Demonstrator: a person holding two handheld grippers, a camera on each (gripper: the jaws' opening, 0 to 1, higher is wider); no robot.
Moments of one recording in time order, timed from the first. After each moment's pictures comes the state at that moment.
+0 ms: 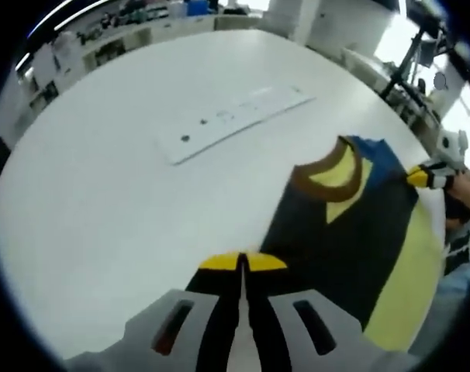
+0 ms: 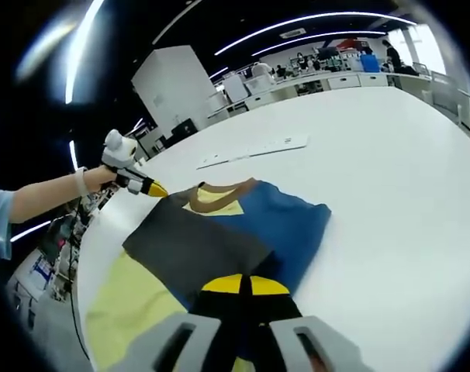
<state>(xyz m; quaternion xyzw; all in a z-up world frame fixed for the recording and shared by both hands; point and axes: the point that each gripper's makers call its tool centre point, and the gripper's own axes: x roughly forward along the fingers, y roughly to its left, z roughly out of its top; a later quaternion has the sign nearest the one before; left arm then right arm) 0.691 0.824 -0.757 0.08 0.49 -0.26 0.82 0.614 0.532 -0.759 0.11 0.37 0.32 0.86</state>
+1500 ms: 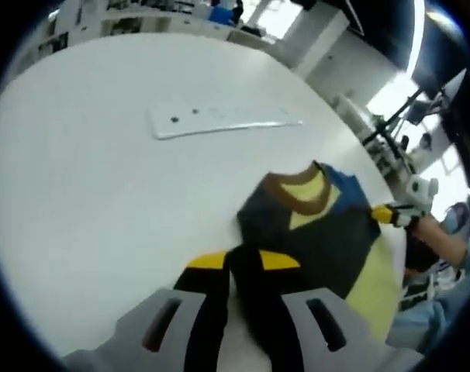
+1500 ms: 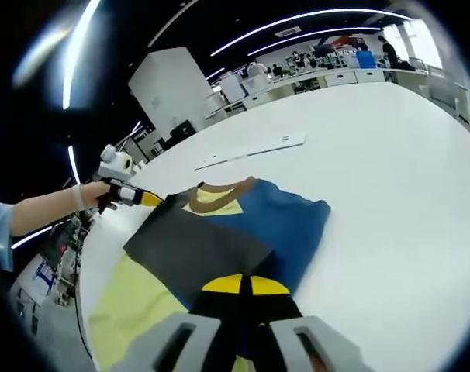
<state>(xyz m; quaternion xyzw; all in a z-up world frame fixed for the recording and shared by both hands) 0.672 0.802 -0.758 -0.08 0.48 -0.28 0.83 0.612 0.532 -0.760 0.12 0.38 0.32 0.86</state>
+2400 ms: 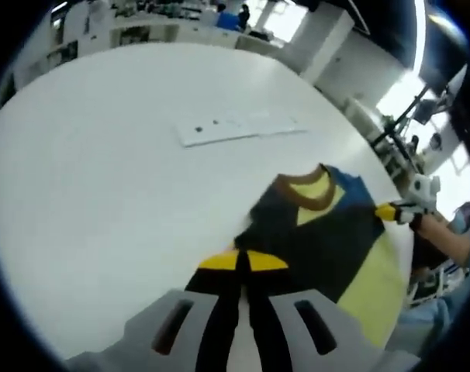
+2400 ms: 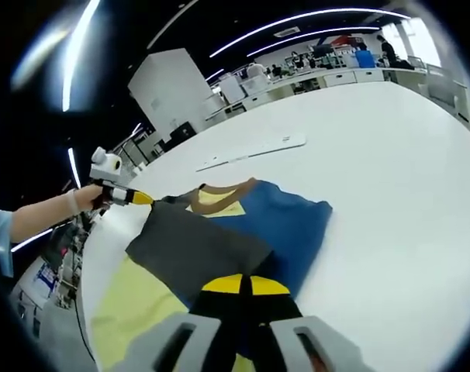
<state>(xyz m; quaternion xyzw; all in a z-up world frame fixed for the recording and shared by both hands) 0.661 0.831 -0.735 -0.07 0.47 -0.26 0.84 0.612 0.532 -0.759 0.13 0.38 0.32 0.86</state>
